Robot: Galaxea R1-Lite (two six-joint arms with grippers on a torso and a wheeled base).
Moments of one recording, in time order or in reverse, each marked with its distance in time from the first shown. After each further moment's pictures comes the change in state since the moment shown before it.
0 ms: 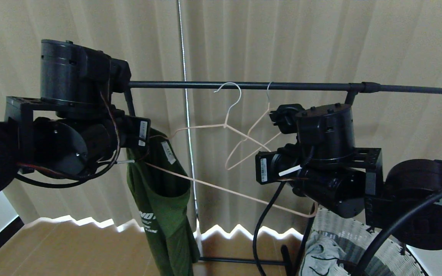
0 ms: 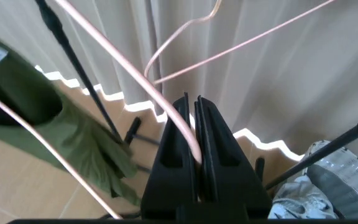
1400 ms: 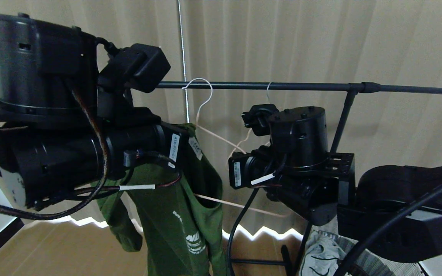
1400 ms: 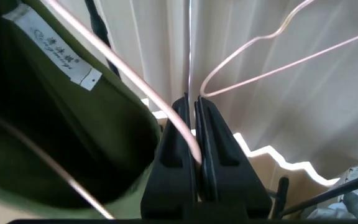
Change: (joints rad) left arm -0.184 -0.093 0.047 -0.035 -0.433 0.034; right arm 0.094 0.064 -0.072 -0.051 0.009 -0.004
